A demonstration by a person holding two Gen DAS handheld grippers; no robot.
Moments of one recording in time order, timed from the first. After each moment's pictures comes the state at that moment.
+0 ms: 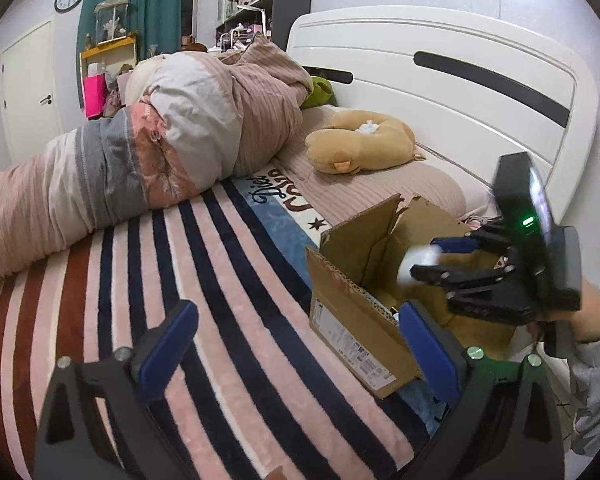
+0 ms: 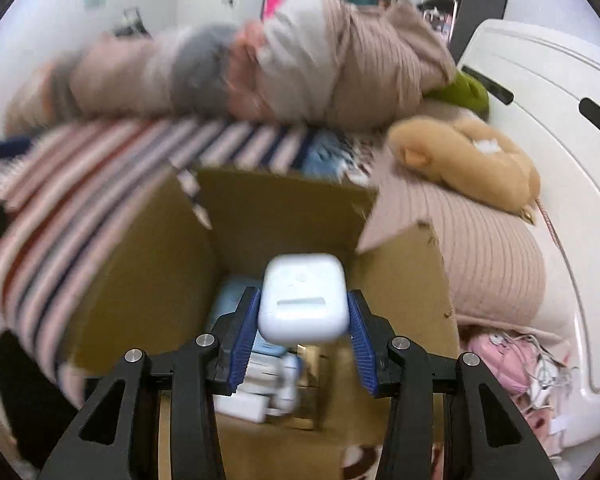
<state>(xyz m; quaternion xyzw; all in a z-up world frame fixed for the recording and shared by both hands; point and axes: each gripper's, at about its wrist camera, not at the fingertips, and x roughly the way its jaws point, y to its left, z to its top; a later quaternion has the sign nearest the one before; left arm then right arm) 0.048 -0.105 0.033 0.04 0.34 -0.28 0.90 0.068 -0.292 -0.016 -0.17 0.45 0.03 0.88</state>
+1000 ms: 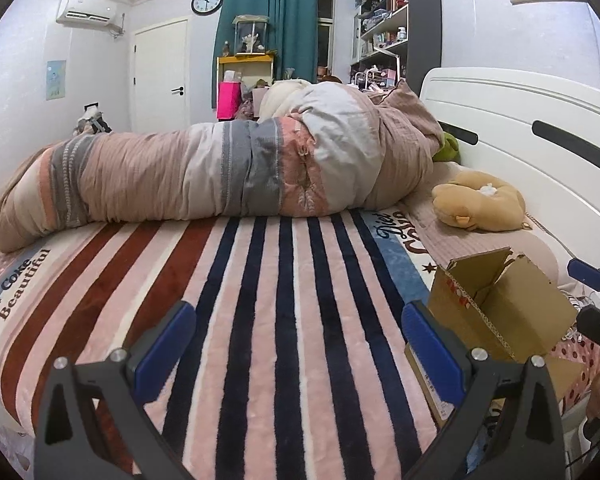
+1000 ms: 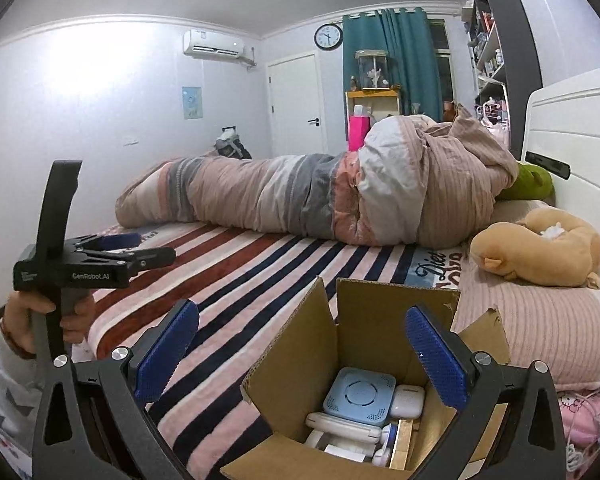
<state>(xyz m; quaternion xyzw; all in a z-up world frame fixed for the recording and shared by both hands) 0.011 -0.031 0.019 -0.04 0.28 -0.05 0.96 -0.018 -0.297 0.042 -0.05 0.22 0.25 0.94</state>
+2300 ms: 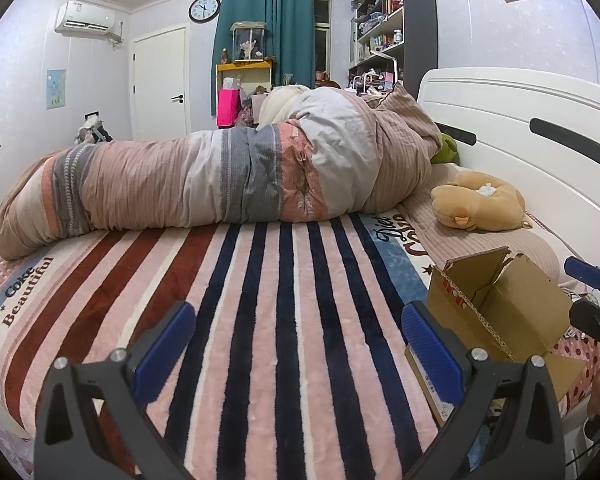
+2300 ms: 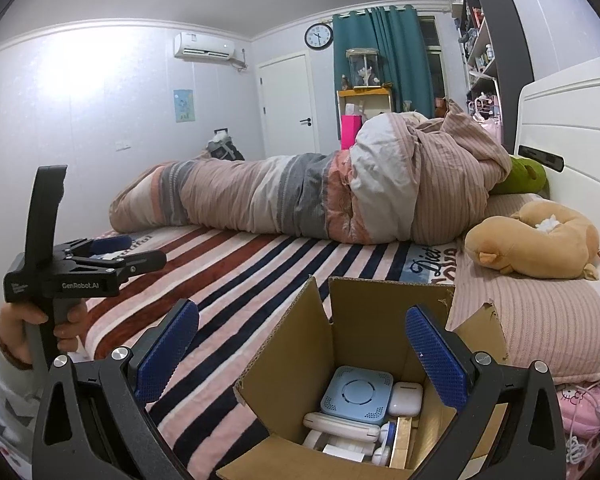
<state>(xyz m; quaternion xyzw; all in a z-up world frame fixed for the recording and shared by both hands) 0.005 -0.034 0.023 -0.03 0.27 -0.05 0.96 -0.012 -0.305 0.039 -0.04 0.22 0.25 0.94</state>
